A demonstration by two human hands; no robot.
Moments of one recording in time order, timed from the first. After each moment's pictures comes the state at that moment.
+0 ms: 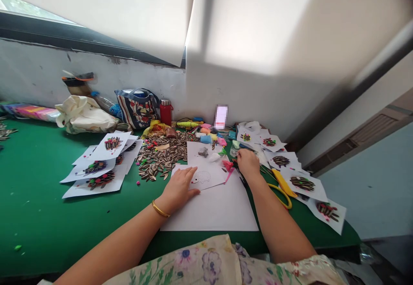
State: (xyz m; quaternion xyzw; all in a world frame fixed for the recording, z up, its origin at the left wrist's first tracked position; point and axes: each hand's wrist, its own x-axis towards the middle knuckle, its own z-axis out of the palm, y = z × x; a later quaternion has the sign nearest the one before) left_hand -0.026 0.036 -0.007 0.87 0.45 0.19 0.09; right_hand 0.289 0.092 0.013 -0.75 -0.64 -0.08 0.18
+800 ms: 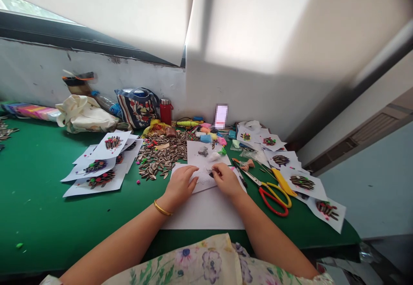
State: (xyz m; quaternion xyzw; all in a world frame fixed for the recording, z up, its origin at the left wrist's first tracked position) left_hand -0.016 0.036 -0.002 0.84 0.44 0.31 0.10; right_hand 0.206 0.035 -0.005 -0.54 -0.74 0.14 0.39
